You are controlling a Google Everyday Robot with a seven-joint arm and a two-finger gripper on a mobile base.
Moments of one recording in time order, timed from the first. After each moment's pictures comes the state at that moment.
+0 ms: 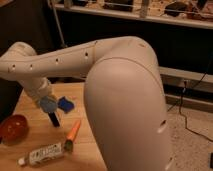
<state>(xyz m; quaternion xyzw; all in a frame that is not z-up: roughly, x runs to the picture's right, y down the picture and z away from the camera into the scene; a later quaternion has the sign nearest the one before) -0.271 0.048 0.663 -0.22 0.17 0.55 0.78</state>
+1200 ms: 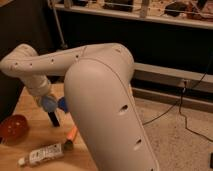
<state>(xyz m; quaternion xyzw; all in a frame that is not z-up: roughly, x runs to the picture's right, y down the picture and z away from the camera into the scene) -0.283 0.051 0.710 -0.24 0.21 0.55 0.78</state>
